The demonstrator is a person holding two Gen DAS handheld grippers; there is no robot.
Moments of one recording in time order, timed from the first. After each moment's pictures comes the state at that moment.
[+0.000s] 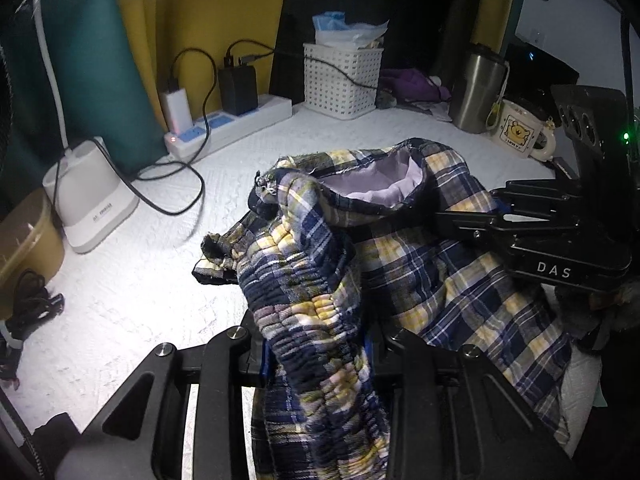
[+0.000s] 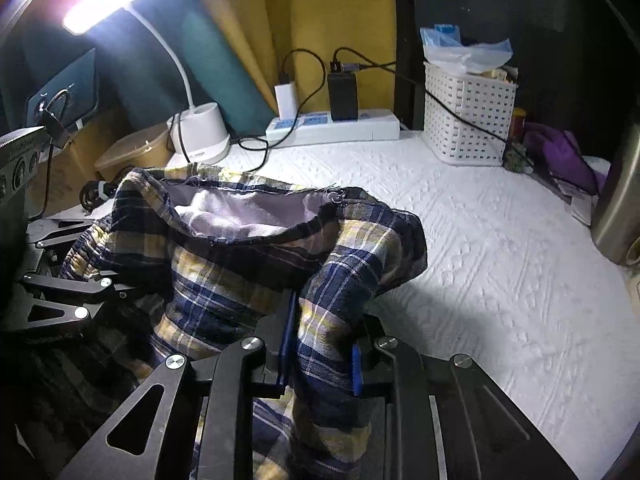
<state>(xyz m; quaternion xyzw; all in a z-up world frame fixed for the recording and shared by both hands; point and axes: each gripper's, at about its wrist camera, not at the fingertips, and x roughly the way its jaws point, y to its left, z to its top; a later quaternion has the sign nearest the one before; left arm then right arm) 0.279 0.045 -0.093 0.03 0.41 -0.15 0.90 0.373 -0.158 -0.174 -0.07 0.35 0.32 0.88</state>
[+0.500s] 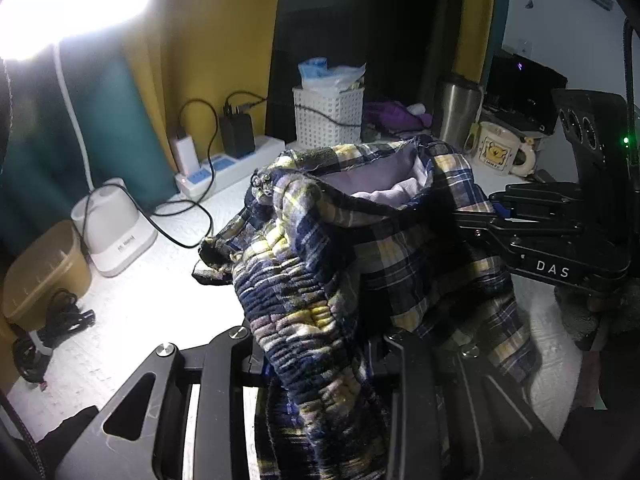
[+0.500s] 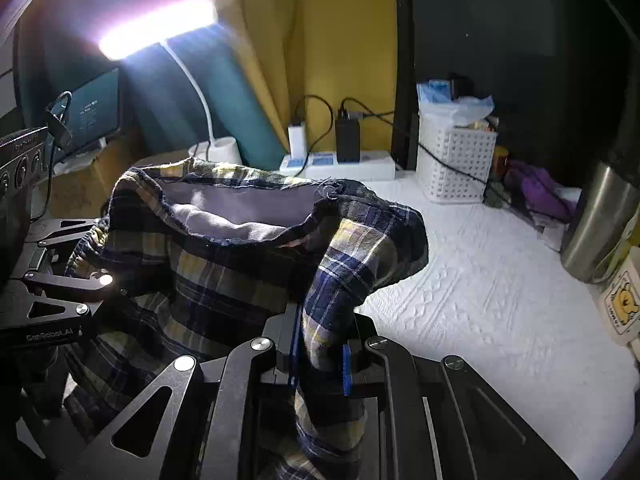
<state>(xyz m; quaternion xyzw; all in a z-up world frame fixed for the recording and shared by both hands) 0.244 0.039 -0.047 0.04 0.36 -0.15 0.92 0.334 -0.175 -0.130 -0.07 0.30 0.32 0.90</state>
